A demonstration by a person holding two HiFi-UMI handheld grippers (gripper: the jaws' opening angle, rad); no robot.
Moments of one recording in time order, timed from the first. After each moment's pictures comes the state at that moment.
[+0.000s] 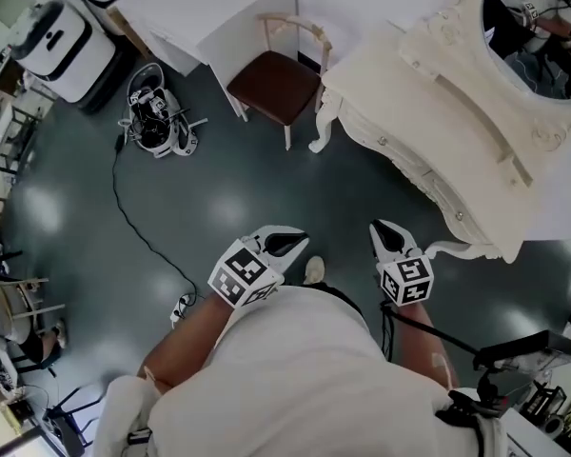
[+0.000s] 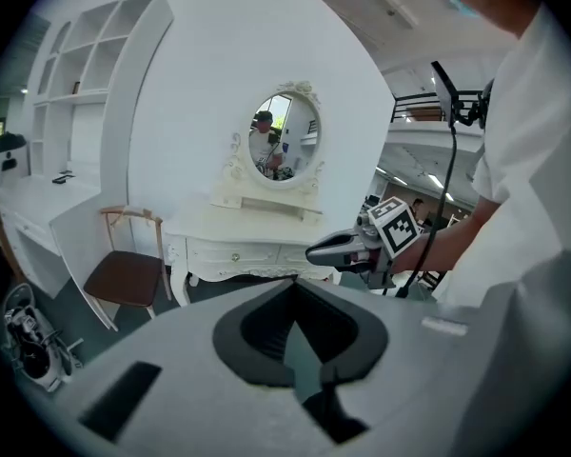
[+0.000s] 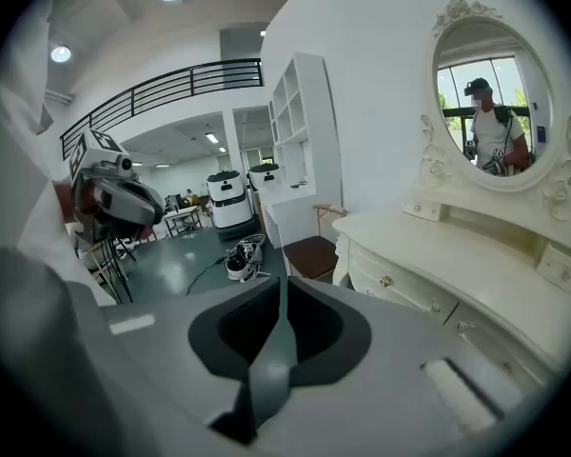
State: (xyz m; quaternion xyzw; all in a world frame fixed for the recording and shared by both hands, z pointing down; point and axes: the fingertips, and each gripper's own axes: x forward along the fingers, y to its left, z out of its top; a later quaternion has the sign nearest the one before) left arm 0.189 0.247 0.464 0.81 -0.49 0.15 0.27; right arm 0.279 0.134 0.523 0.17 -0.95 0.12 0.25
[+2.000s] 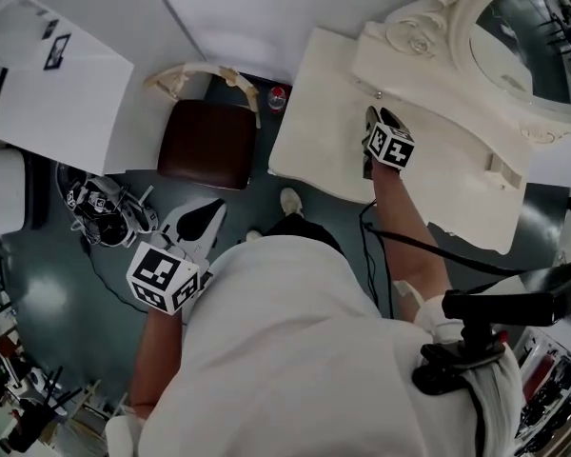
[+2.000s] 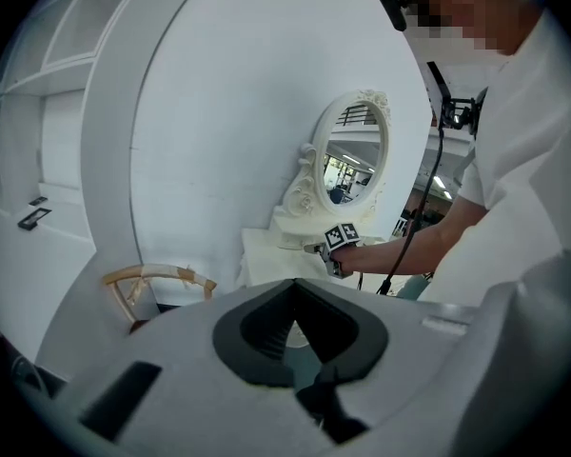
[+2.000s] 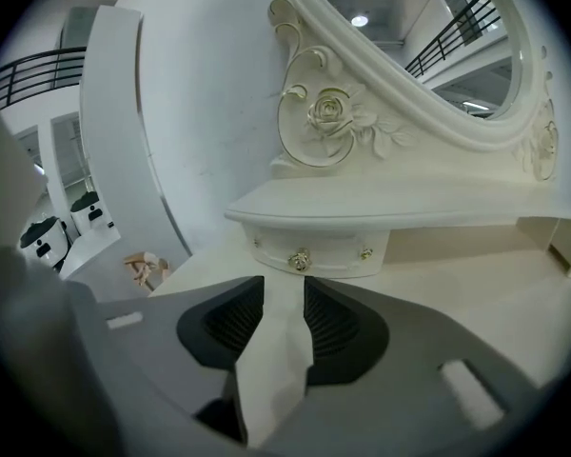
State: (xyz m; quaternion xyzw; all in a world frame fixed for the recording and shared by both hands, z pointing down) left arm -0.170 -0.170 0.446 0.83 -0.47 0.16 0.27; right arm 0.109 -0.469 0.643 0.54 -0.77 0.26 0.21
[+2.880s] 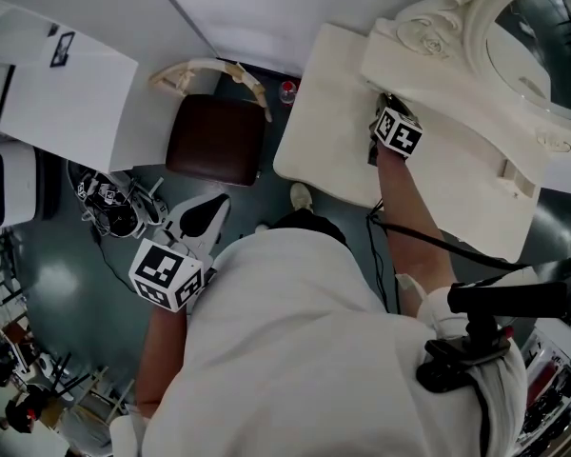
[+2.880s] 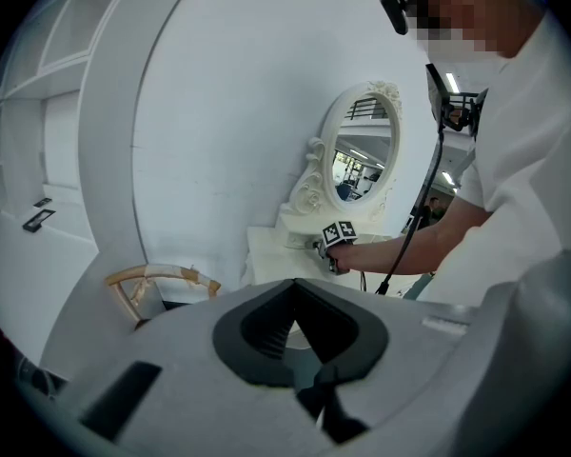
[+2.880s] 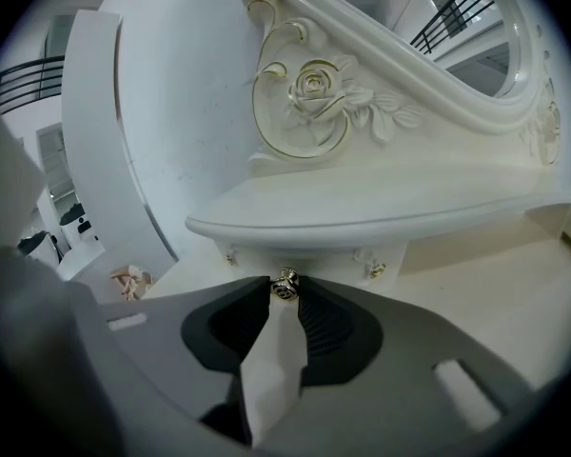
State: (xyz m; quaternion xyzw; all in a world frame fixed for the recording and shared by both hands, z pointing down) left arm -0.162 -0.201 0.451 0.81 -0.48 0.18 0.28; right arm 0.112 -0.518 0.656 0.57 -0.75 0.28 0.20
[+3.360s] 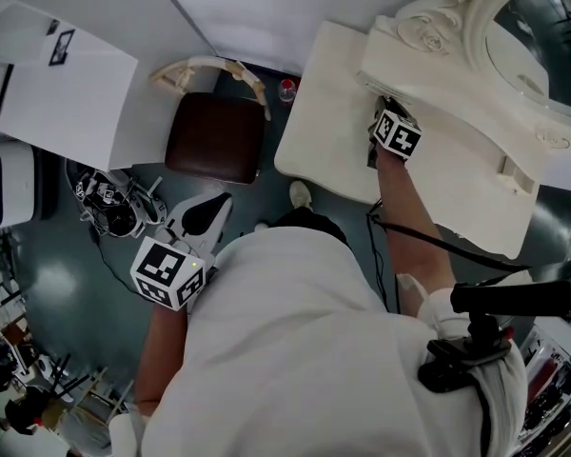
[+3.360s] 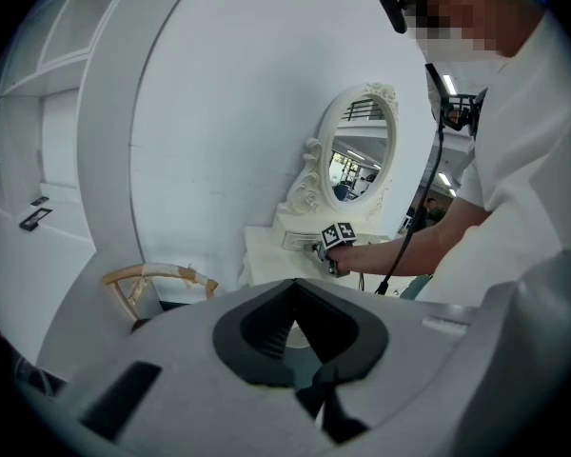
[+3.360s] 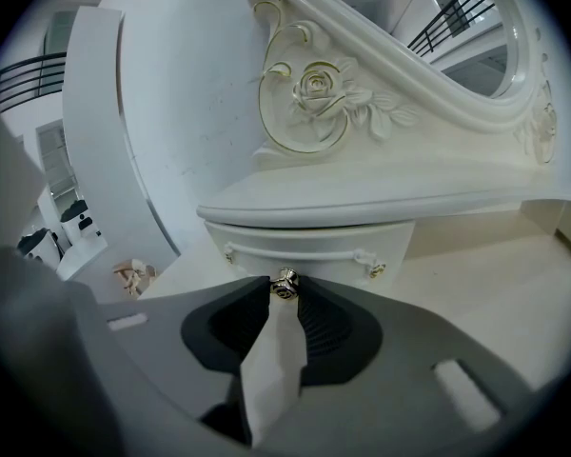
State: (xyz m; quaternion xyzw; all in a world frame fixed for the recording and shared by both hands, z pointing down) left arm -0.162 -0.192 0.451 0.82 -0.47 0.18 0.28; right arm 0.110 -0.499 0.657 0.56 -0.75 0.28 0.21
